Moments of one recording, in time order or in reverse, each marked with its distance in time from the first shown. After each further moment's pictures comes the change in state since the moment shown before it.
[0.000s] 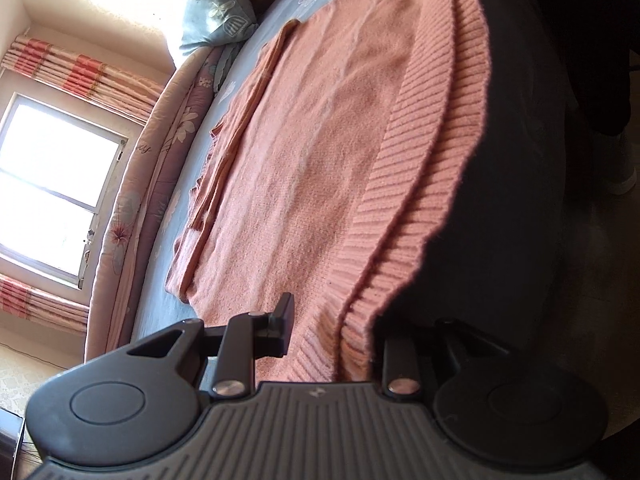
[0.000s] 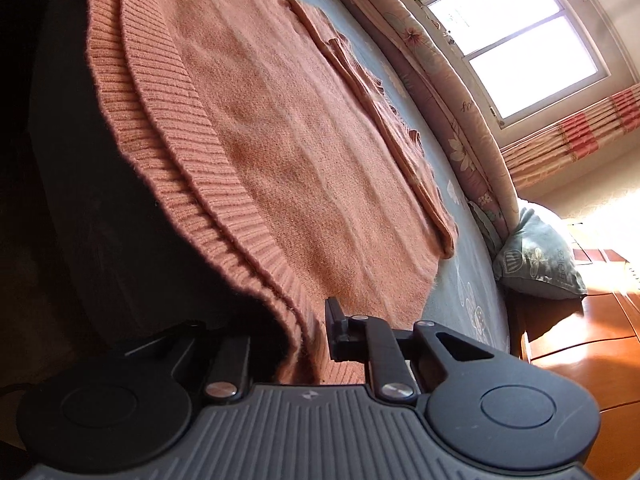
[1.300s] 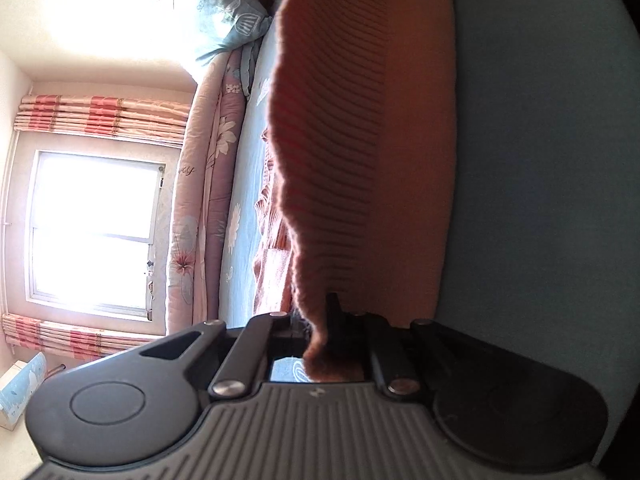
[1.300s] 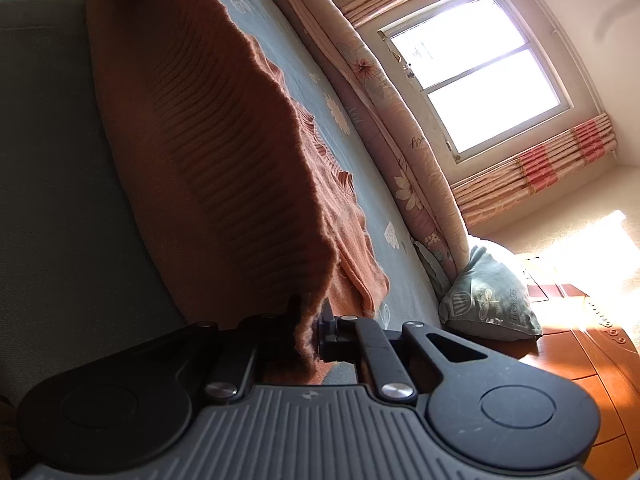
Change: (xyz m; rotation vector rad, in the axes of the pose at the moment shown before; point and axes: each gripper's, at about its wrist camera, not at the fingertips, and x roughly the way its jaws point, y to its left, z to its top) left arm 0.072 0.059 0.033 0.176 0.049 0.202; right arm 0.045 -0.075 0.038 -0.022 -0.100 -0.159
